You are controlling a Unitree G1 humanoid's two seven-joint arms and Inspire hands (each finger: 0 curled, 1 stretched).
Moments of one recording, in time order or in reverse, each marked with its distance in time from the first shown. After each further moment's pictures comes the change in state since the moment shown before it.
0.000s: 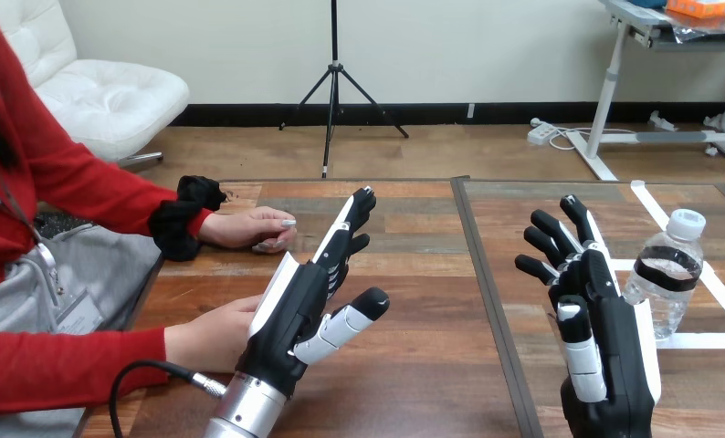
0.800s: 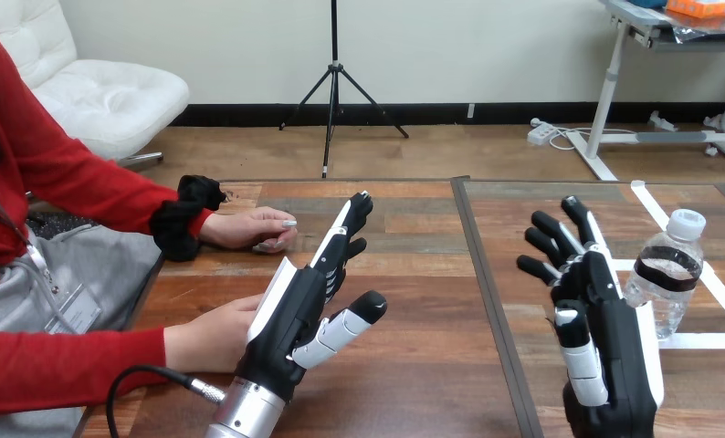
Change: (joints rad) left arm 0.012 0.000 -0.003 0.000 0.011 -0.002 0.026; right arm 0.024 -0.002 -0.012 -0.037 -0.050 -0.005 -0.052
